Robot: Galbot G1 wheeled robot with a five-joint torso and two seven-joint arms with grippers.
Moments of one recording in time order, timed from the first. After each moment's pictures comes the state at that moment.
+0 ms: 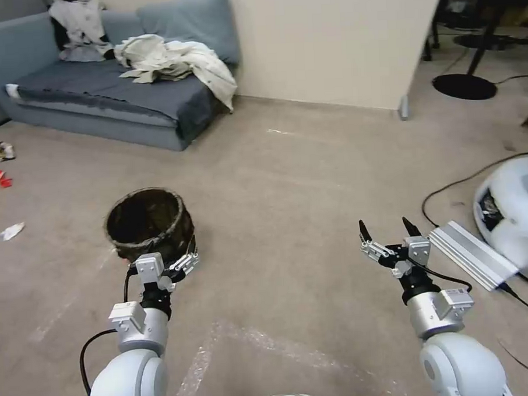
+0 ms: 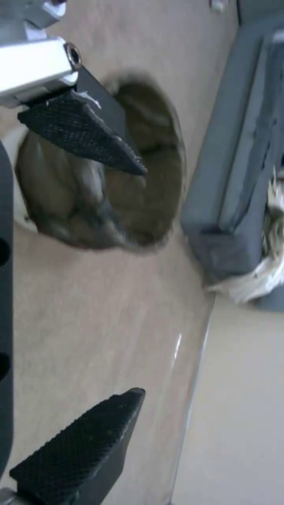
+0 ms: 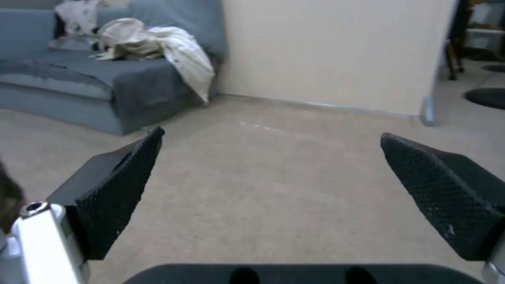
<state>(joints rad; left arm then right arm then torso) 1.62 -1.57 -0.65 -2.17 -0.16 0.15 0.03 -1.59 1.39 0.60 2.12 0.21 -0.01 -0.04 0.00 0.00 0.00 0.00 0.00</state>
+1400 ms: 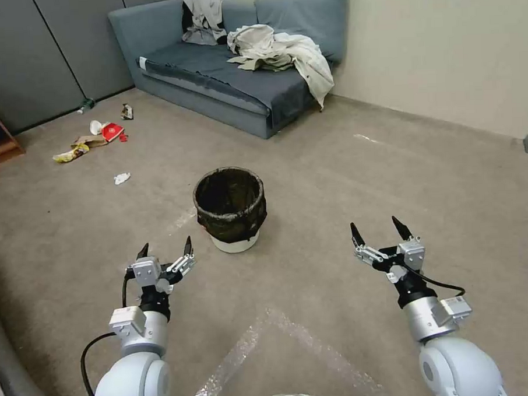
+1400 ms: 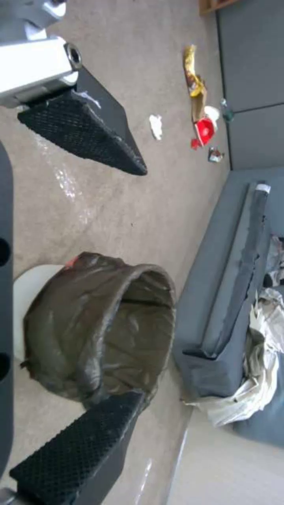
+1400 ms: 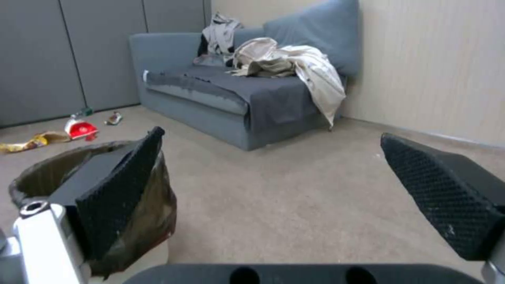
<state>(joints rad) 1.62 -1.56 -0.64 -2.15 -0.15 0.10 0.00 -1.59 1.40 0.61 2.07 0.24 0.12 -0.16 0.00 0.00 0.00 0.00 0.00</state>
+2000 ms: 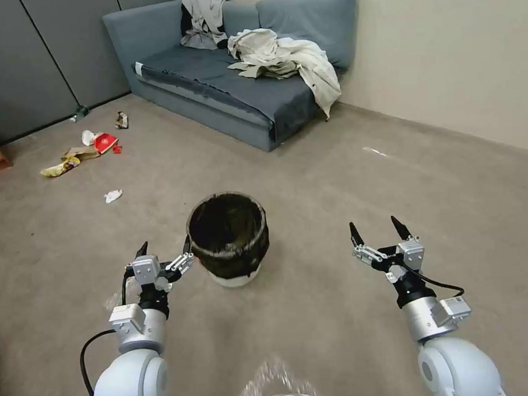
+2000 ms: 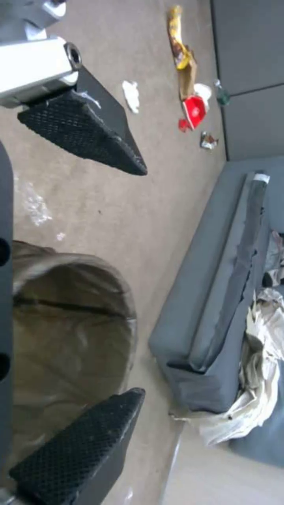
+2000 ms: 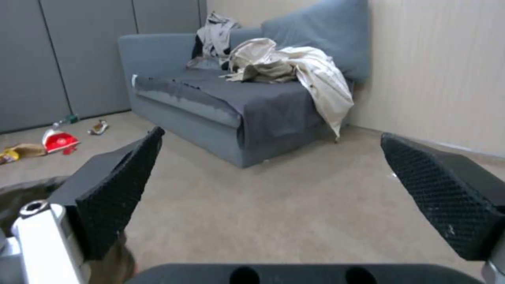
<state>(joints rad) 1.60 -1.55 -0.65 -2.12 -0.16 0.10 0.00 -1.59 1.40 0.61 2.07 0.24 0.12 -0.17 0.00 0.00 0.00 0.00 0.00</state>
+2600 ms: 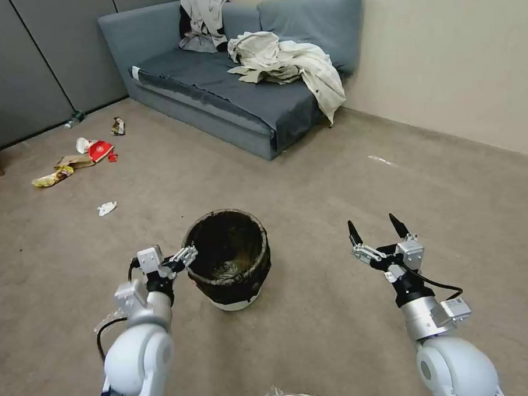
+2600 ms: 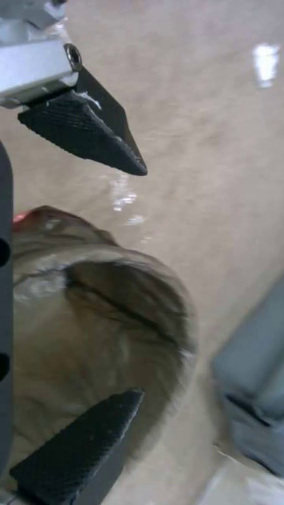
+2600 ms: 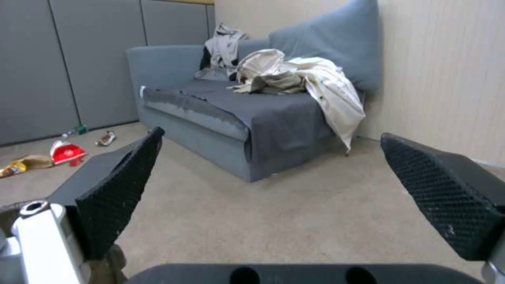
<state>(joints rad) 1.40 -1.43 -0.59 -2.05 -0.57 0.51 -0.31 -1.59 1.40 0.61 2.06 0.25 0.16 -0.19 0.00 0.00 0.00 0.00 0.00</state>
